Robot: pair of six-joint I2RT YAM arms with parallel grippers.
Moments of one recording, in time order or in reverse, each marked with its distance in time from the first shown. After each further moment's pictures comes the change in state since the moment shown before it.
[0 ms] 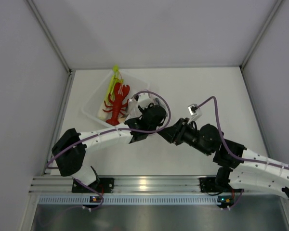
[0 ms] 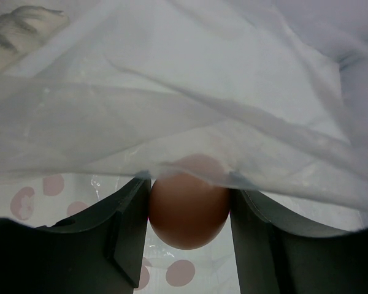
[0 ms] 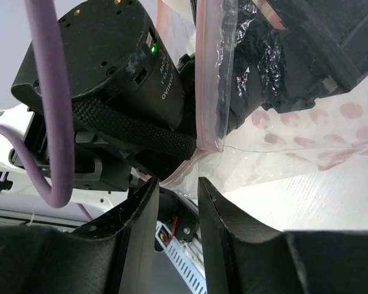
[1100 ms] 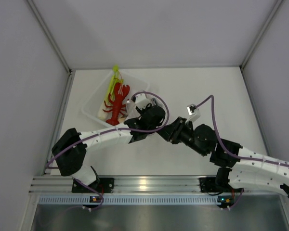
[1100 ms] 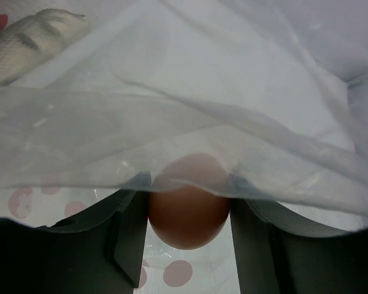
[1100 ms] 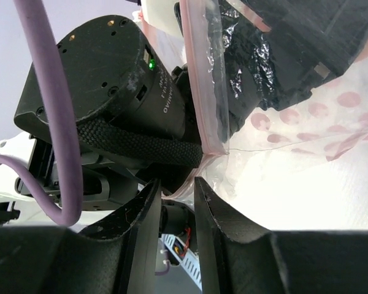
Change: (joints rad) left arm 0.007 0.000 -0.017 -0.007 -0.047 -0.061; right arm 0.031 0.080 0.033 -0.006 0.111 0.111
